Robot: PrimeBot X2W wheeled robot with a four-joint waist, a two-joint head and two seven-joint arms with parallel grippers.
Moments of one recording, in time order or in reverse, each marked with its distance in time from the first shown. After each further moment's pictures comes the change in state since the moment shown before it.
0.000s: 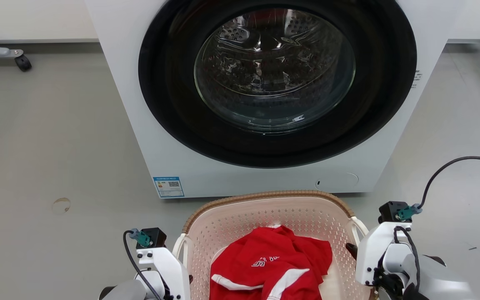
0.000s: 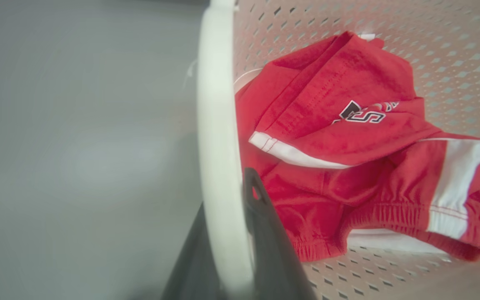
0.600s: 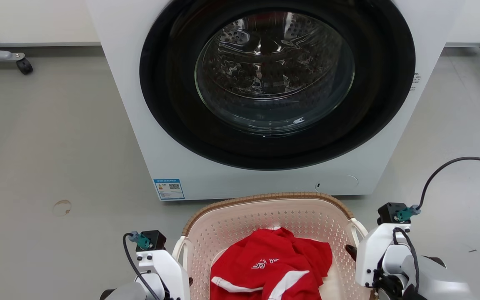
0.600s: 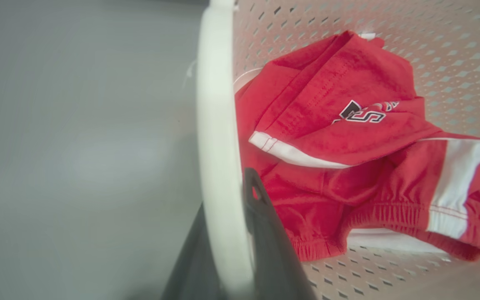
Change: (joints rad) left arm 0.011 0.000 -0.004 0.000 -0.008 0.000 -0.003; right arm 0.000 0.000 0.031 0.001 0.011 0.000 0.000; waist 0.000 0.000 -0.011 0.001
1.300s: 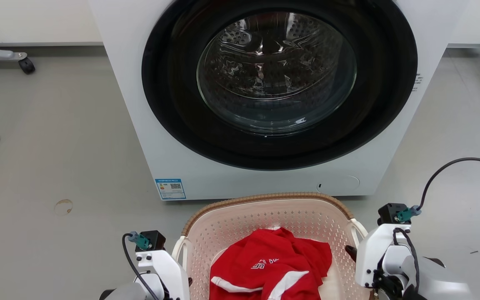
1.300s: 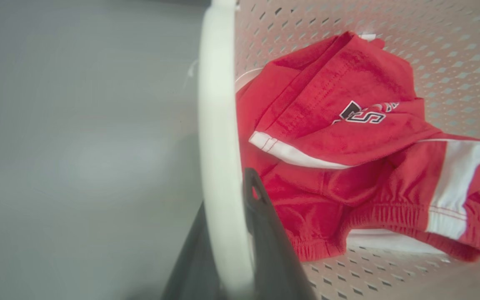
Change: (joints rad) left arm 0.001 0.002 -0.007 0.000 -0.007 0.000 -0.004; right arm 0.000 0.000 0.018 0.000 0.032 0.000 0.000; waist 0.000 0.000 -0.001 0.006
